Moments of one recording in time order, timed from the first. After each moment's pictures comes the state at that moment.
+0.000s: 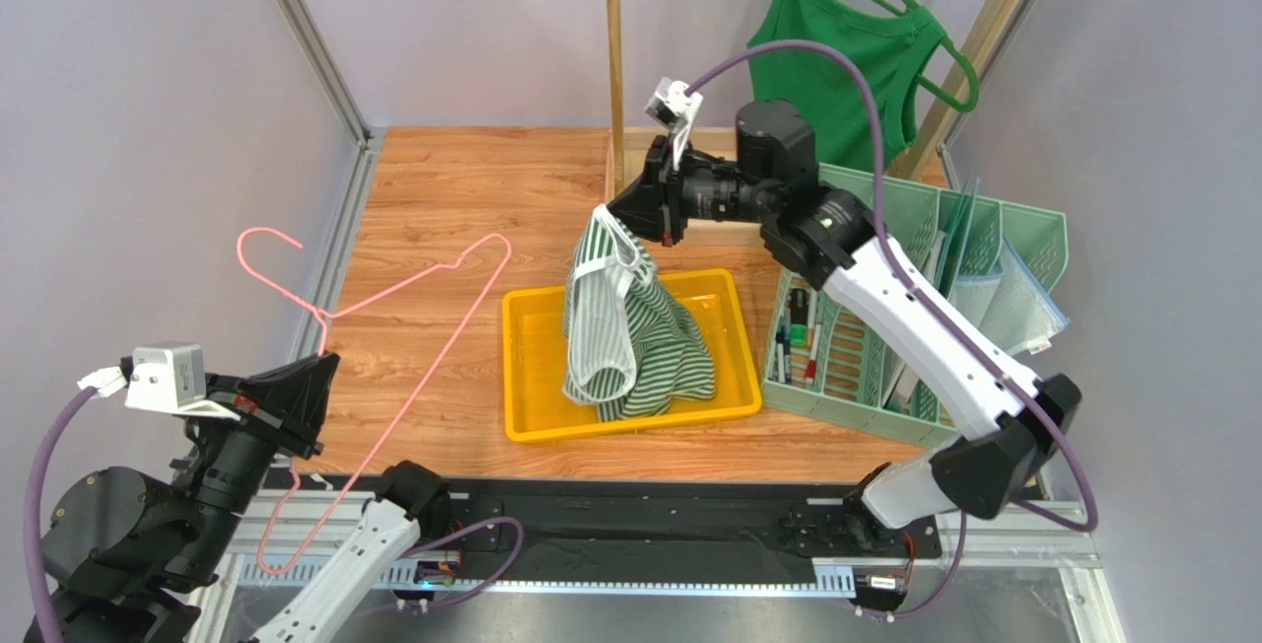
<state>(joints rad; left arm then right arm) -0.45 0.35 1.48 -1.14 -0.25 -0.31 0.68 1.44 1.61 -0.34 -0.66 0.17</state>
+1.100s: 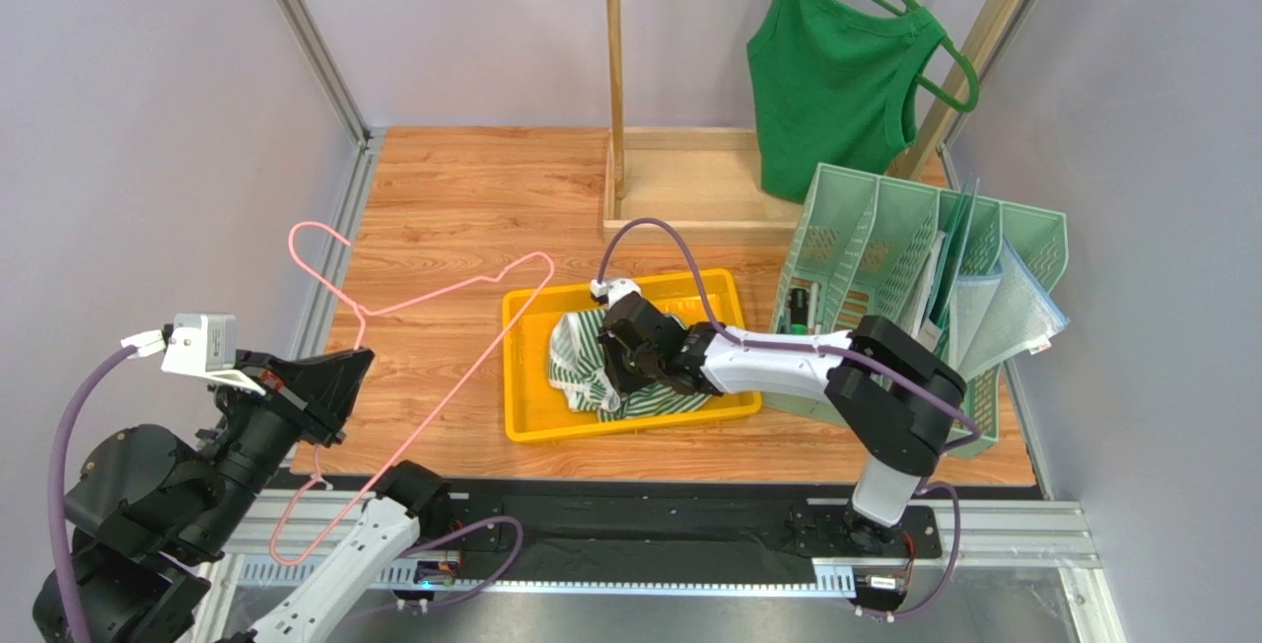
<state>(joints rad) -0.45 0.43 1.49 -1.18 -0.14 -0.43 1.00 1.75 1.00 -0.09 0.05 0.49</state>
